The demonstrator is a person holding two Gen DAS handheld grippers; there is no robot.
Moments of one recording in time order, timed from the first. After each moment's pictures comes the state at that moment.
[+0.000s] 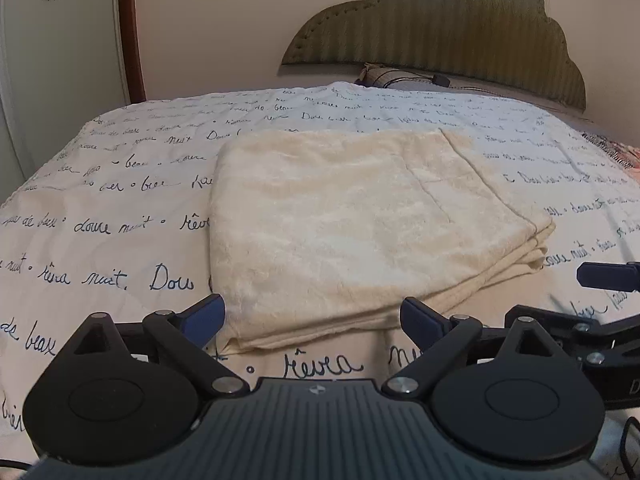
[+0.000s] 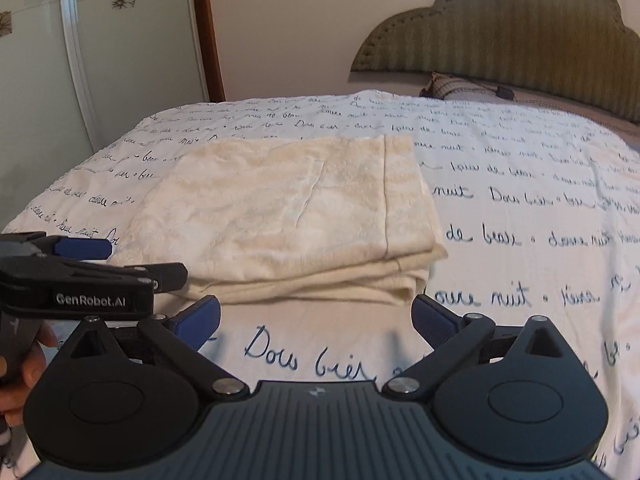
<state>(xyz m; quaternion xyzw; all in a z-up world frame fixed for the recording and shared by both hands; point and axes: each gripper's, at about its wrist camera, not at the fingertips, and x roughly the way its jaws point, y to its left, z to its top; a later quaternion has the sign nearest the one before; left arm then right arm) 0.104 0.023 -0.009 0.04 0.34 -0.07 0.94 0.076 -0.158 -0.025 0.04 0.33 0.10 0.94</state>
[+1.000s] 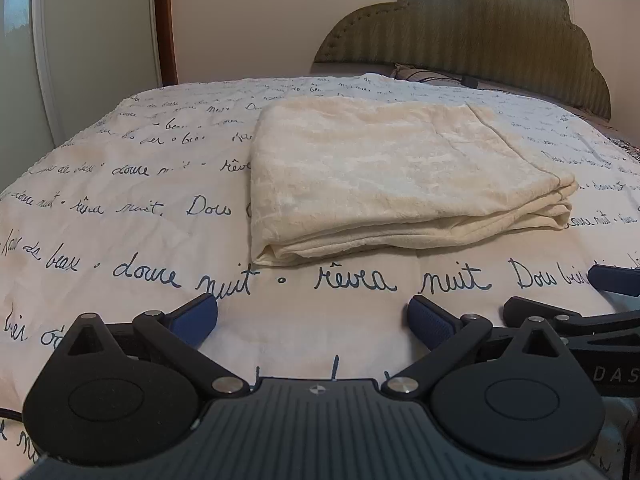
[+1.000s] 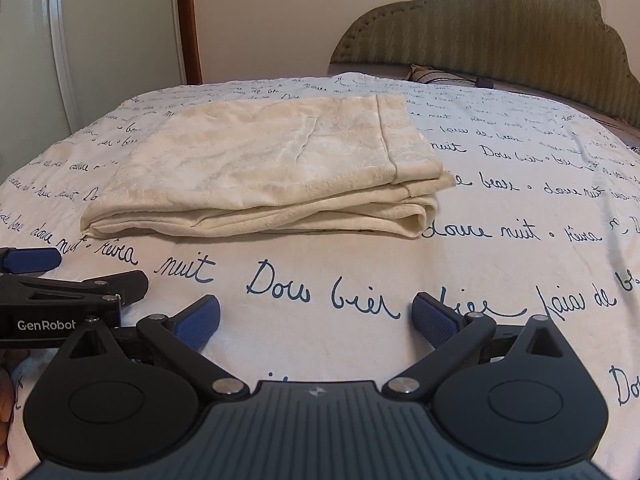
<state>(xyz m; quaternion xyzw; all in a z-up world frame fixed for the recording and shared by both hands) 0.067 0.041 -0.041 0.03 0.33 -0.02 0.94 0.056 -0.135 -0.068 0.02 0.32 0.06 0.94</state>
